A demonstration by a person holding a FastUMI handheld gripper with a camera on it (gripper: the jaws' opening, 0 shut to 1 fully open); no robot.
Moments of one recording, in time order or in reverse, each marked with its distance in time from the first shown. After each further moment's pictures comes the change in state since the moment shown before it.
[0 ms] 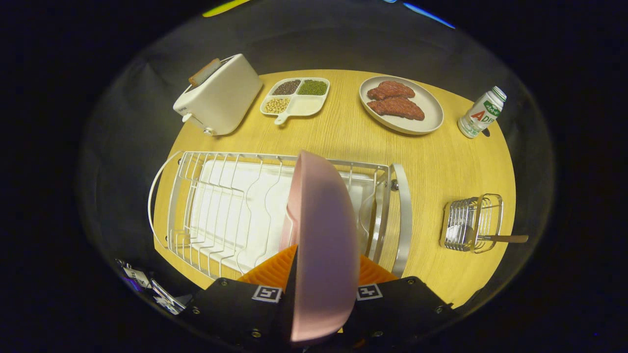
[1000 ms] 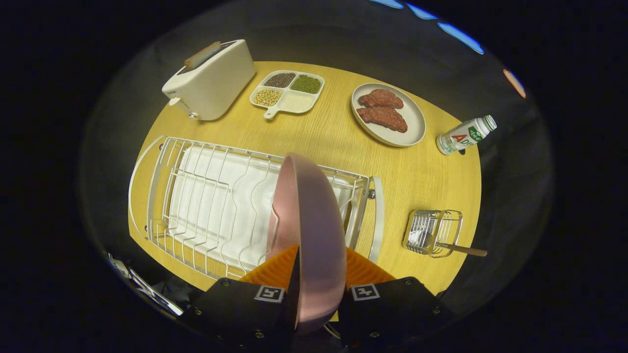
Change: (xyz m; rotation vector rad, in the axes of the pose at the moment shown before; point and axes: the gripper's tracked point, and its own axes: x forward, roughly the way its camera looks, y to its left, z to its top) arm -0.032 -0.005 0.014 -0.091 0.061 -0.173
